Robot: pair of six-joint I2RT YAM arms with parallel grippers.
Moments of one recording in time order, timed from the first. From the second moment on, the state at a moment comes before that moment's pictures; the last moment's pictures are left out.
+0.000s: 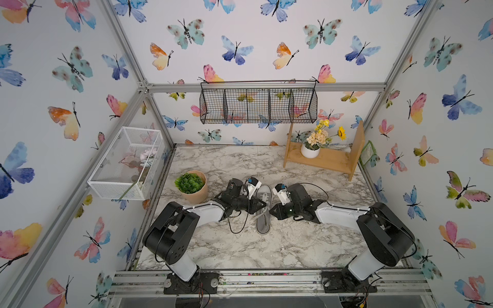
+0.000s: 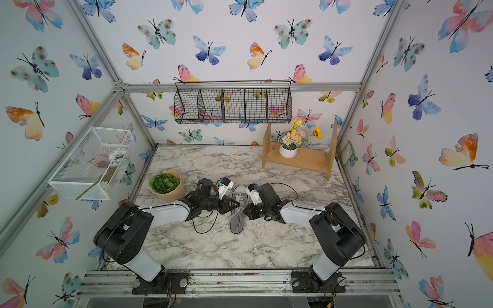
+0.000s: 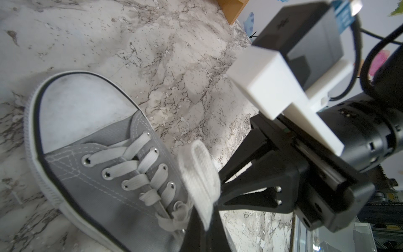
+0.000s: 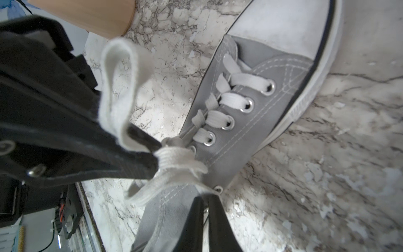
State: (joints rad) left arm -0.56 1.63 0.74 0.25 0.67 -0.29; right arm 0.68 1.62 0.77 0.02 -0.42 0.37
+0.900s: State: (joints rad) left arm -0.56 1.63 0.74 0.25 0.68 -0.28; right arm 0.68 1.65 0.83 0.04 -0.46 0.44
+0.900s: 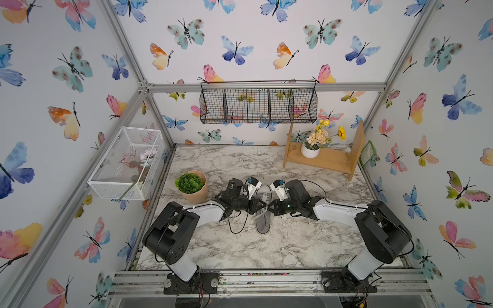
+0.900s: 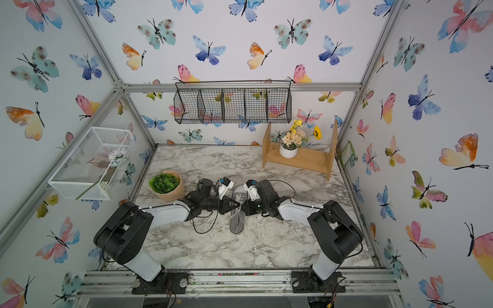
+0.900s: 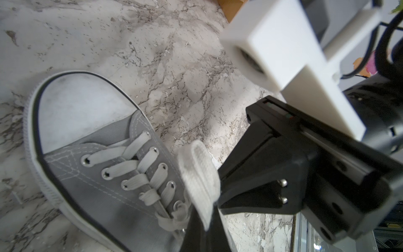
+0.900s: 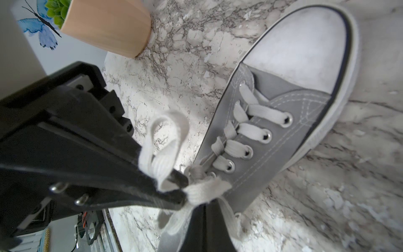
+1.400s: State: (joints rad) left arm -0.55 1.63 0.75 0.22 0.68 -0.28; right arm 0.68 1.65 0.81 0.05 -0.41 0.39
